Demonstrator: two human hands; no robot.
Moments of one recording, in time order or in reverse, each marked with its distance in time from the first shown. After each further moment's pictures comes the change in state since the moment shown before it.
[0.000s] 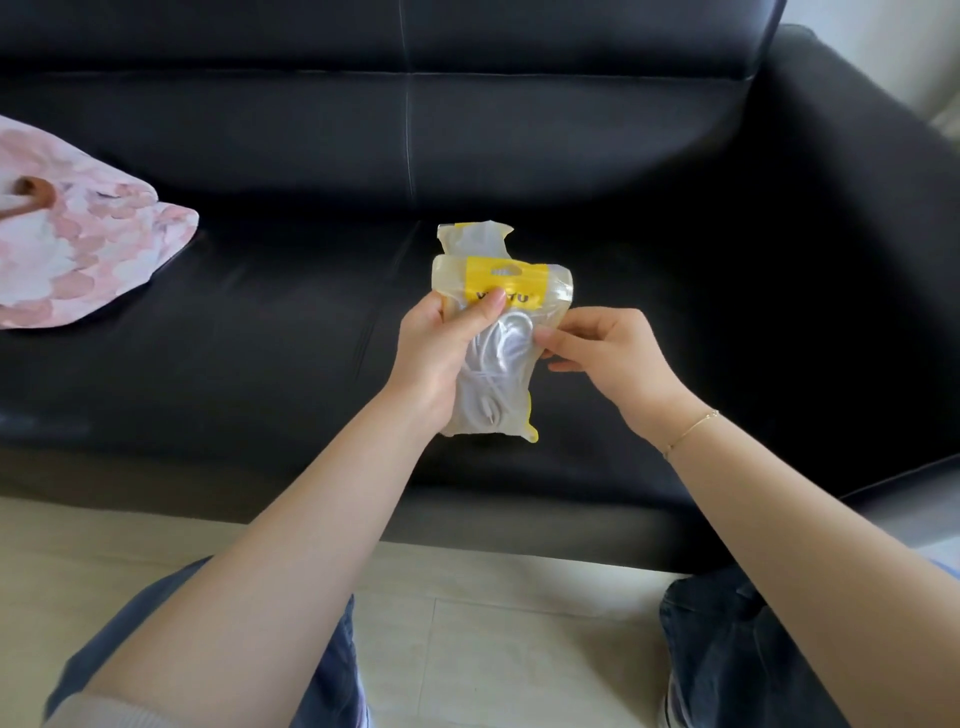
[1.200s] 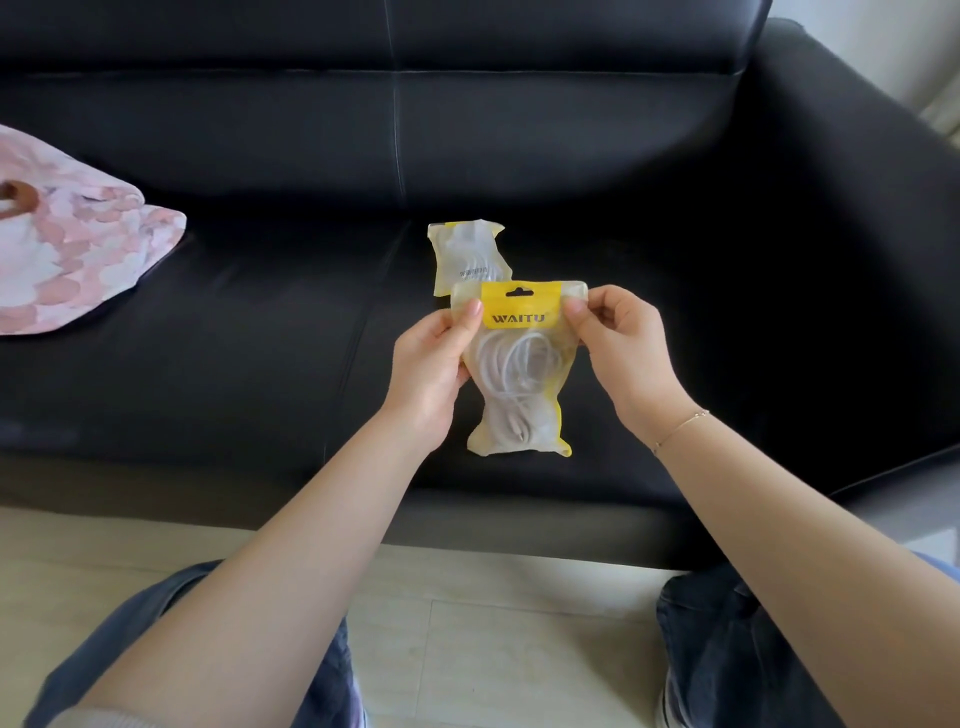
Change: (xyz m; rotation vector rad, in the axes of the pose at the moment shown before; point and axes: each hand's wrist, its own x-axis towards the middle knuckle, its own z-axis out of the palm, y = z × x) left_hand -0.002 -0.017 0.001 -0.071 0.004 -0.046; right_hand 0.005 0.008 -0.004 -0.042 0.263 -0.052
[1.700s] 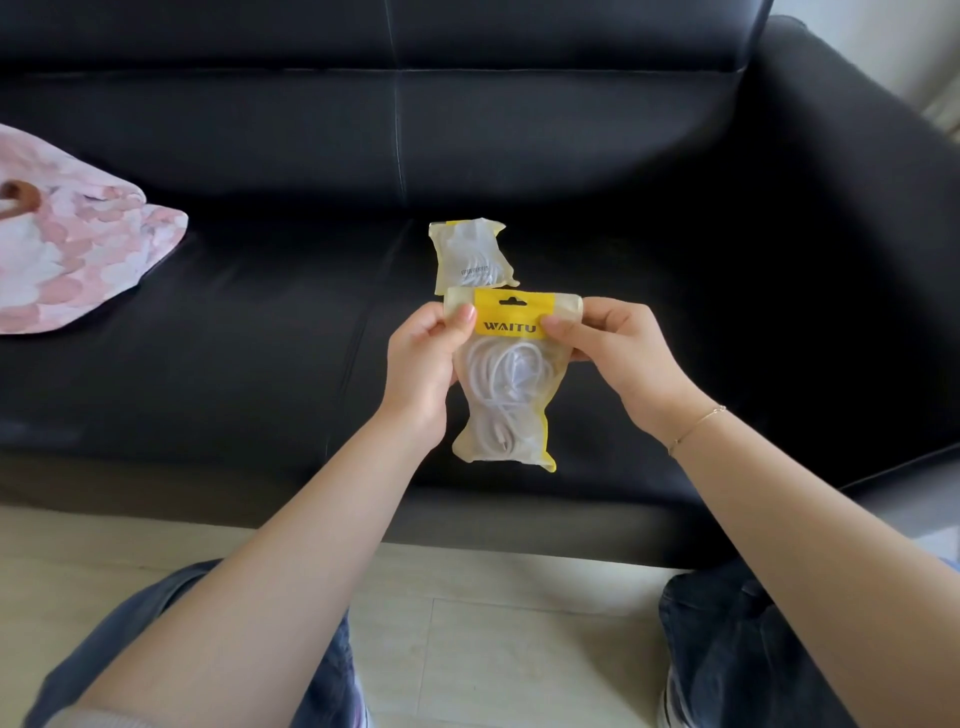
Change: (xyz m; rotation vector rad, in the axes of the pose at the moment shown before) left_hand 0.001 -0.001 -0.004 0.073 0.065 0.072; right_hand -0.002 -0.006 -0.009 0.170 -0.278 0.076
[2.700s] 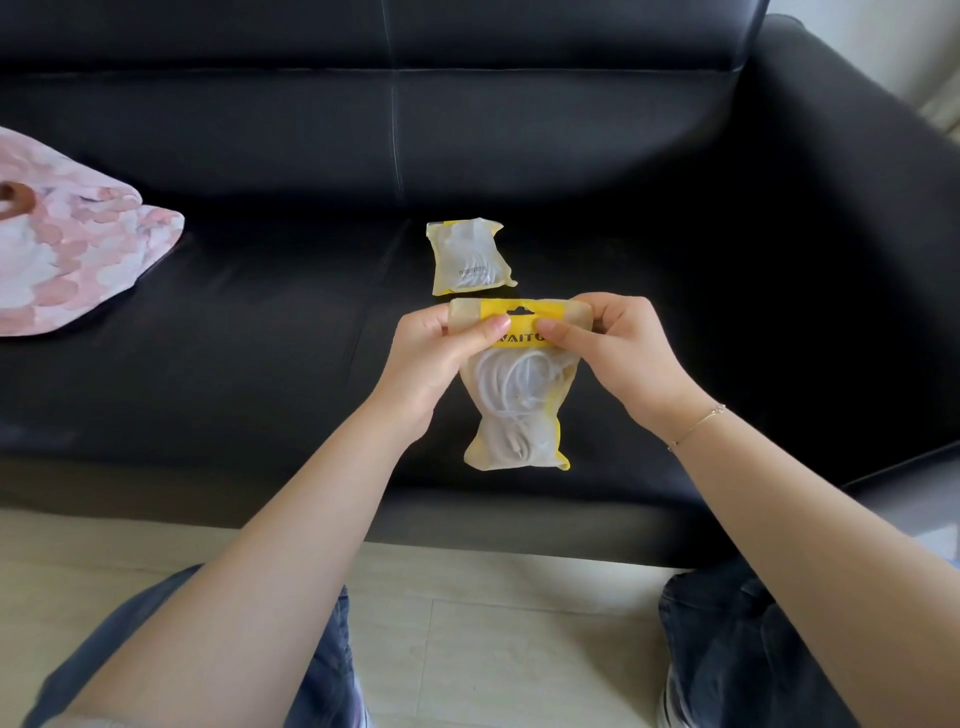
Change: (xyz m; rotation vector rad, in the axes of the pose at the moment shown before) left_hand 0.002 0.010 -0.004 0.164 -0.235 0.062; right_hand -0.004 -0.008 0.001 -0.131 0.019 -0.073
